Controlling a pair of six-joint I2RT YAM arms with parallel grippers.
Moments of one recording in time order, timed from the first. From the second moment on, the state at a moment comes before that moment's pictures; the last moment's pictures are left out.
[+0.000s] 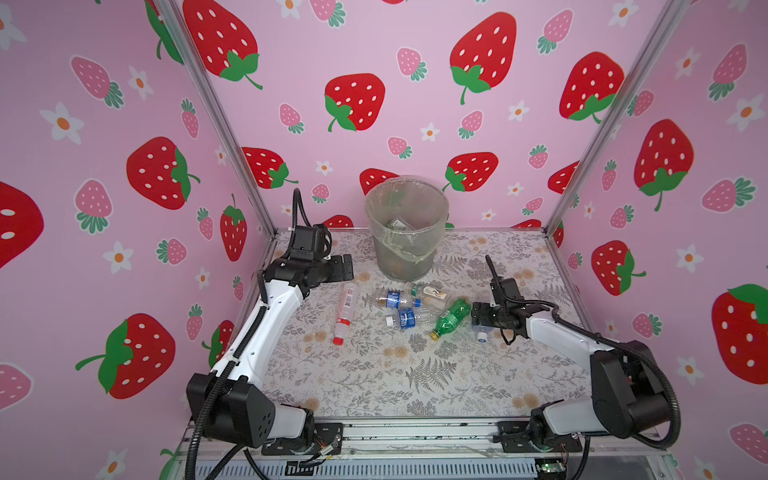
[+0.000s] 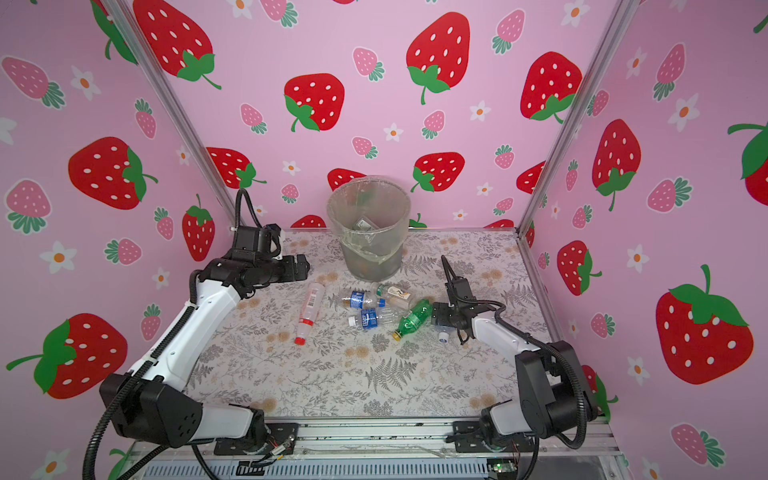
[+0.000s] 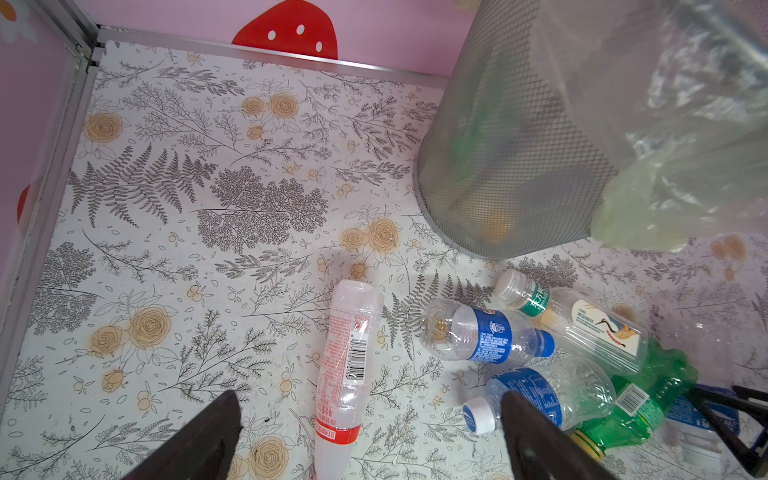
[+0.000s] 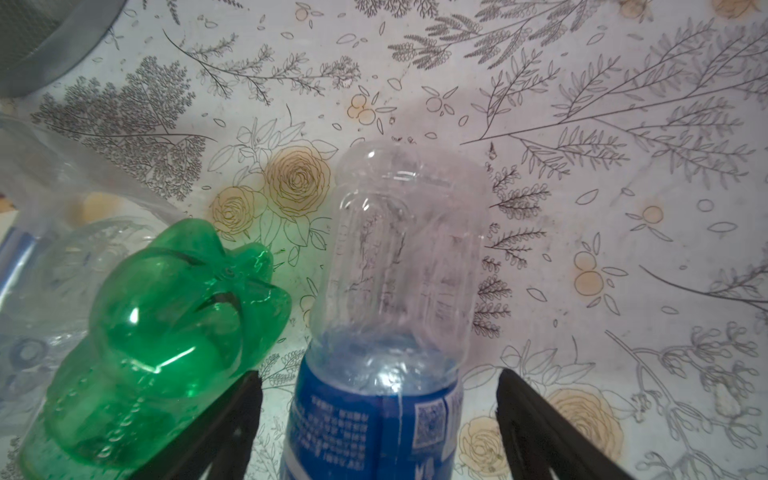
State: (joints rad) left arm -0.17 1.39 1.36 -0.79 0.02 -0.21; right arm 0.40 1.43 0.75 -0.31 0.08 0.35
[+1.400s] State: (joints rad) left arm -0.16 1.39 1.36 -0.79 0.01 -0.22; right arm 0.39 1.18 0.71 -0.28 0.06 0.33
